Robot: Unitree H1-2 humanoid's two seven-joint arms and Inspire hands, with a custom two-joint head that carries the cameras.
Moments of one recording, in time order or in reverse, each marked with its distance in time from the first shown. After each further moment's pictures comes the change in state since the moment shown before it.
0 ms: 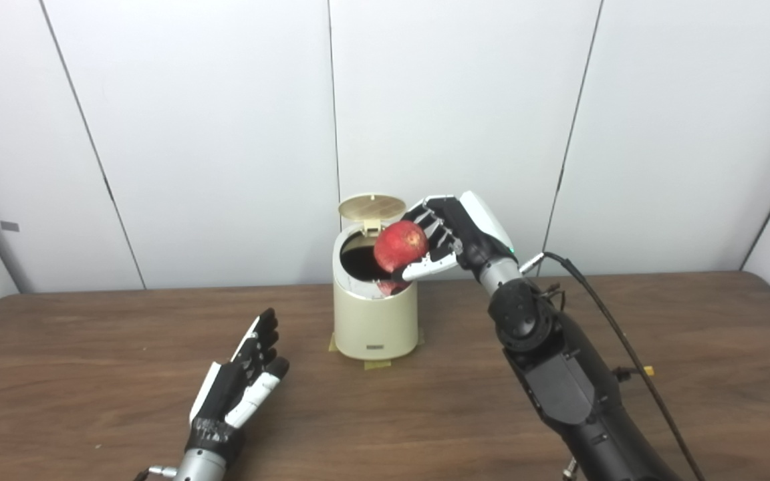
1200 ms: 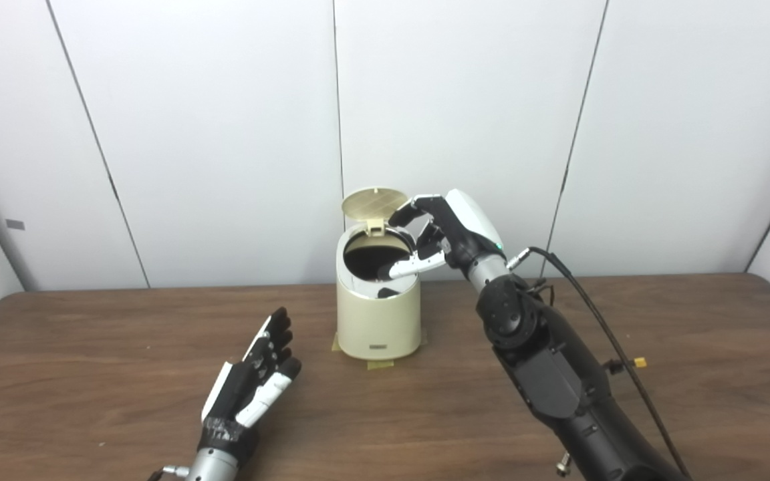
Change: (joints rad) left arm 0.007 -0.018 -0.007 -0.015 -0.052 0.017 -0.010; right arm -0.029 0.009 0.058 0.033 -0.035 0.016 0.004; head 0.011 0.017
